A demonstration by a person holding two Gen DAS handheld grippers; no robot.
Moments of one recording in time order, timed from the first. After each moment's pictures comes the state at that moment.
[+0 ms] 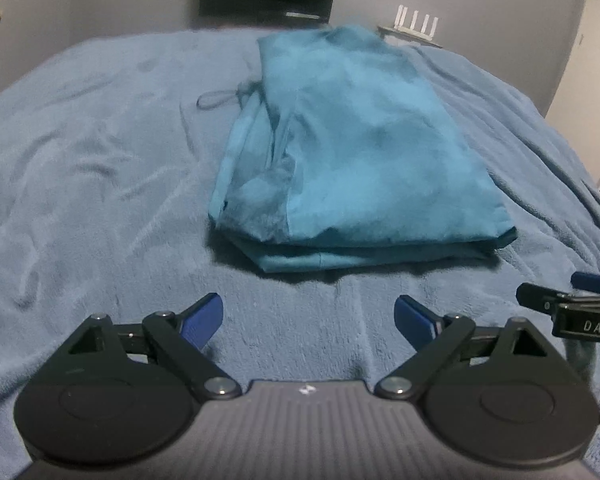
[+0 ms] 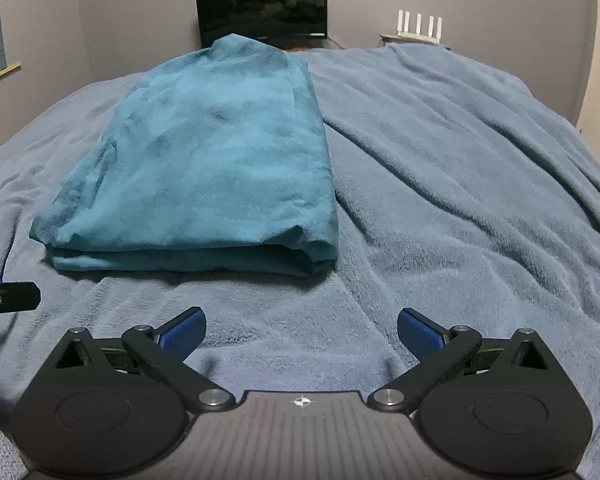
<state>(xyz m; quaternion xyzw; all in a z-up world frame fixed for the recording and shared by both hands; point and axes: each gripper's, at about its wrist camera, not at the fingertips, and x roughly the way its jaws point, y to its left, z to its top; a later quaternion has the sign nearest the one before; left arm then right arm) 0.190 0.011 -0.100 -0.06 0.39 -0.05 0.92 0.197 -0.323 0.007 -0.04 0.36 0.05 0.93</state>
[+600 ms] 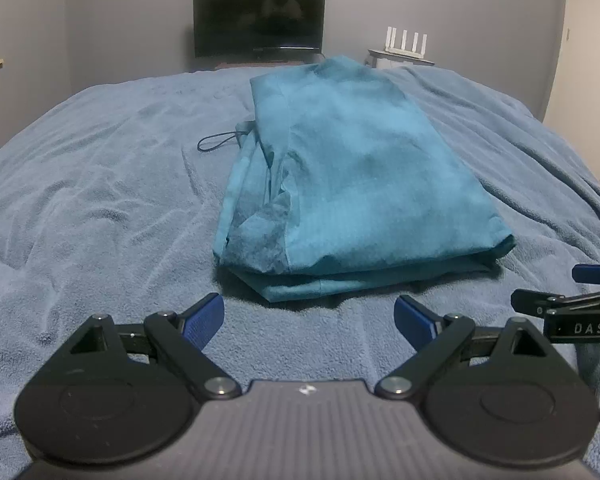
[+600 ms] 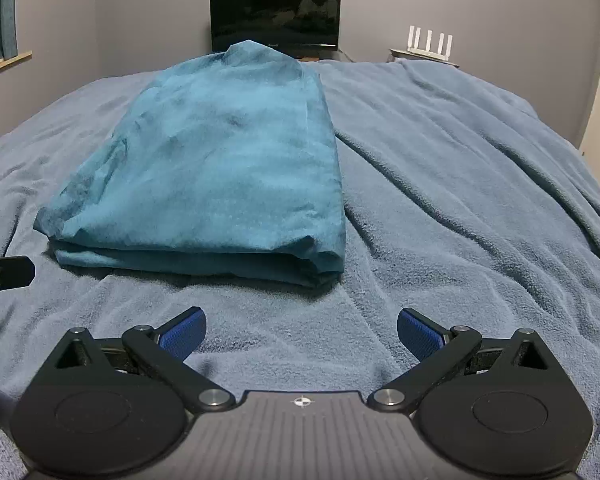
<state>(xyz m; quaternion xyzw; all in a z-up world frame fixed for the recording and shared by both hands) 0.179 0.003 -0.089 -0.02 0.34 -0.04 0.94 0.197 -0.314 0.007 -0.06 0.35 0.06 0.93</state>
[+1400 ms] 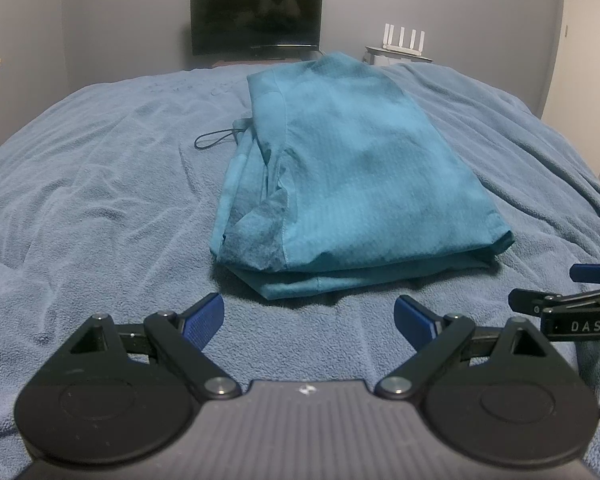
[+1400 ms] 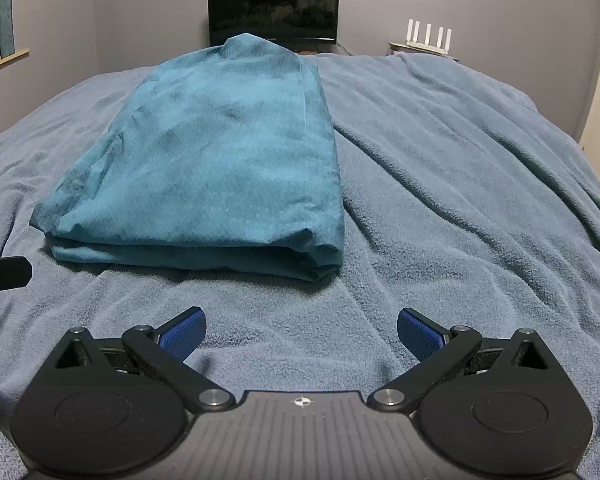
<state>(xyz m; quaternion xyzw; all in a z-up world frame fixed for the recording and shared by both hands) 0.178 0.001 -0.089 -0.02 0.35 -0.04 0.94 0.197 -0.314 0.004 -0.06 0.36 0.05 0.93</state>
